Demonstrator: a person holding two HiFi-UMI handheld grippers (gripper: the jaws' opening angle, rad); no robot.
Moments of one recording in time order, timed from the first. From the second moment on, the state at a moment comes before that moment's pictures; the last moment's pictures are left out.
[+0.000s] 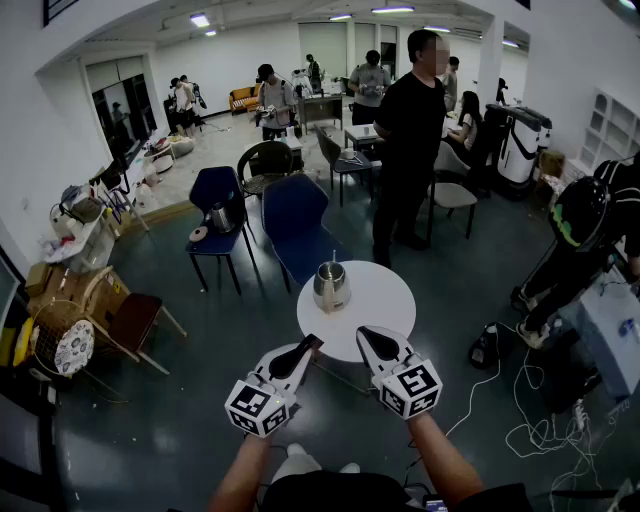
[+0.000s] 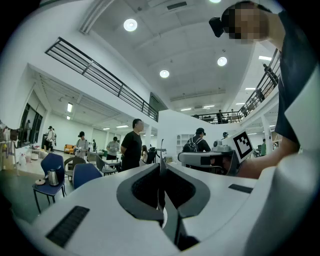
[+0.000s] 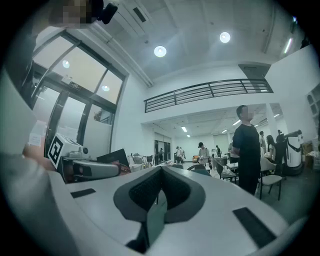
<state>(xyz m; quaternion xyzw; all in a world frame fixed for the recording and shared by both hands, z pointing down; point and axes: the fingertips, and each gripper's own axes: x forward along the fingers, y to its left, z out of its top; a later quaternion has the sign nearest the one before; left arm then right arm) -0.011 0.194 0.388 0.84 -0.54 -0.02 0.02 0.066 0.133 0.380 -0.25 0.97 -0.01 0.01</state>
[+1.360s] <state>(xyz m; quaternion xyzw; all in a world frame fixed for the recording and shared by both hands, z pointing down) 0.017 0.194 0.387 0.84 -0.54 -0.02 0.03 0.095 0.141 0.382 -0.25 0.97 -0.01 0.01</state>
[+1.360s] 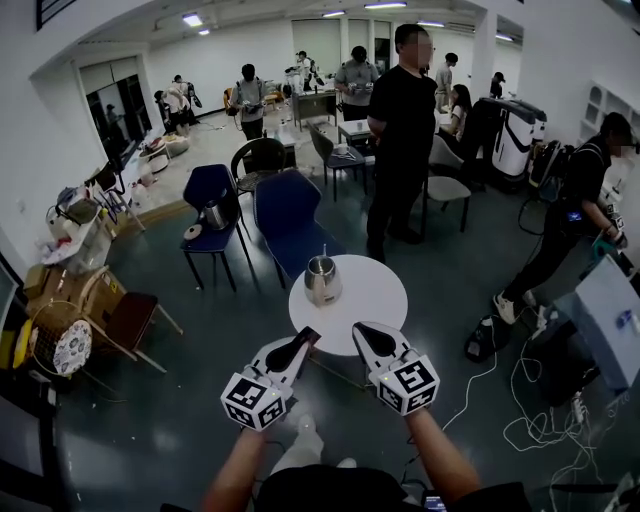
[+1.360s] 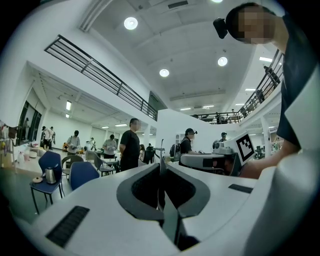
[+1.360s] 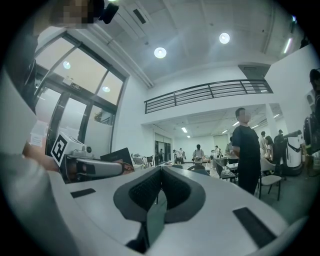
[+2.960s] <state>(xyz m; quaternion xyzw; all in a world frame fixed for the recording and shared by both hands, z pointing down) -0.064 0.042 0.394 0.84 -0.53 -0.03 0.05 0.016 -0.008 0.391 -0.25 0.97 -0.02 -0.01</state>
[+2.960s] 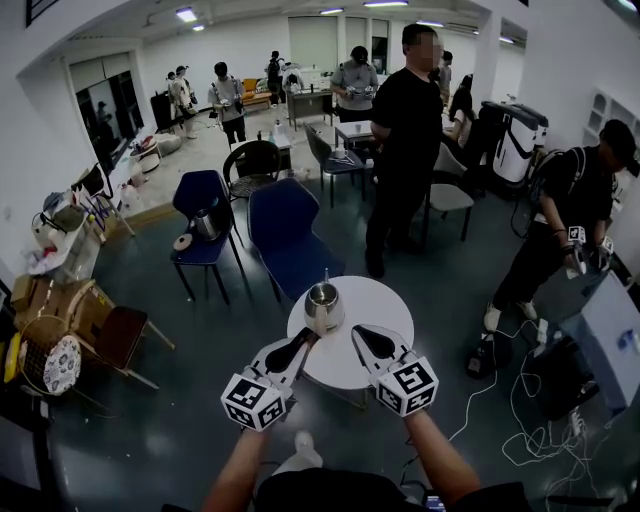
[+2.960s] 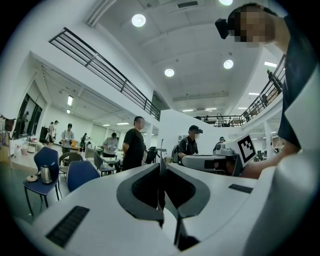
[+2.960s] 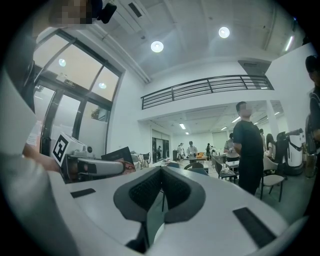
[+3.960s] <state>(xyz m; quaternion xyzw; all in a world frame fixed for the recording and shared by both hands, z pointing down) -0.179 -0.067 0.401 0.86 -0.51 -0.04 0.08 -0.095 -0.114 0.389 -0.28 0.96 -0.03 -0.03</state>
